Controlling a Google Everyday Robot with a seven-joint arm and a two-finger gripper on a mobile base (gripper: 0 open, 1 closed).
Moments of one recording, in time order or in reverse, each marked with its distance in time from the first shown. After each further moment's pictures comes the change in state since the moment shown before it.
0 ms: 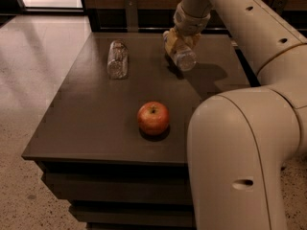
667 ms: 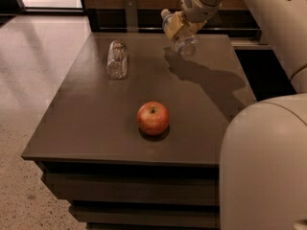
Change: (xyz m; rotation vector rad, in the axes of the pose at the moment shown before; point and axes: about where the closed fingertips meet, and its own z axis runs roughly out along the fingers) arm -0.013 0.013 -0.055 -0.066 -0.196 -0.071
